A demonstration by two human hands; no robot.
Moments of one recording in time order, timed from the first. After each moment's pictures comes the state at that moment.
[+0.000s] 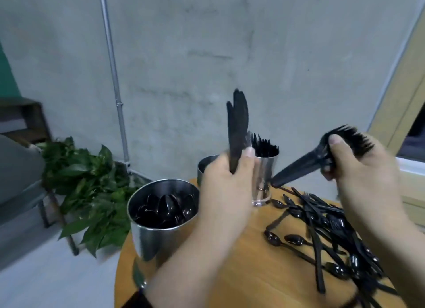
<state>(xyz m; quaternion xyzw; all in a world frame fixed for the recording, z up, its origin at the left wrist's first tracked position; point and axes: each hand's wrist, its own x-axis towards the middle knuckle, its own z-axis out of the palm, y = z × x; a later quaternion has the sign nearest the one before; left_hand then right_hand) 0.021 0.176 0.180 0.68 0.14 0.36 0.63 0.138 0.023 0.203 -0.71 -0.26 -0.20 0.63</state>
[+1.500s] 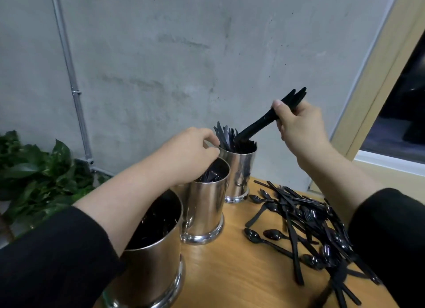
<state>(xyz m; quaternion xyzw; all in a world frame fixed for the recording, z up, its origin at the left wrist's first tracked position) 0.061 0.265 0.225 0.93 0.10 0.16 0.32 0.211 0.091 0.243 -0.75 -0.23 -0.16 0.60</state>
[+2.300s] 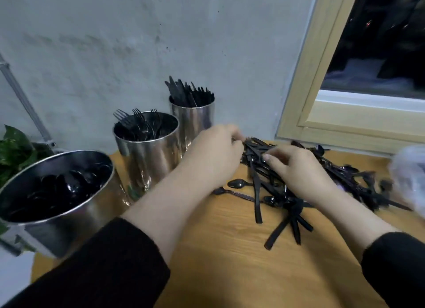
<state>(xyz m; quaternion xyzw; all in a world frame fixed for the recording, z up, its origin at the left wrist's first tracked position) 0.101 0.130 0.161 0.94 0.05 0.14 0.31 0.190 -0.057 0.099 -0.92 -0.23 -0.09 0.29</state>
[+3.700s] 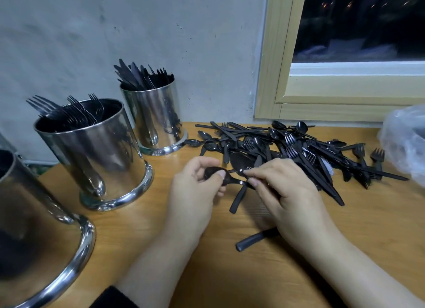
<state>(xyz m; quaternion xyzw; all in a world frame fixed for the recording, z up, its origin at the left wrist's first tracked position) 0.107 0.073 0.037 0.72 0.11 0.18 0.66 0.148 -0.097 0.017 -0.83 -0.33 -0.29 0.34</state>
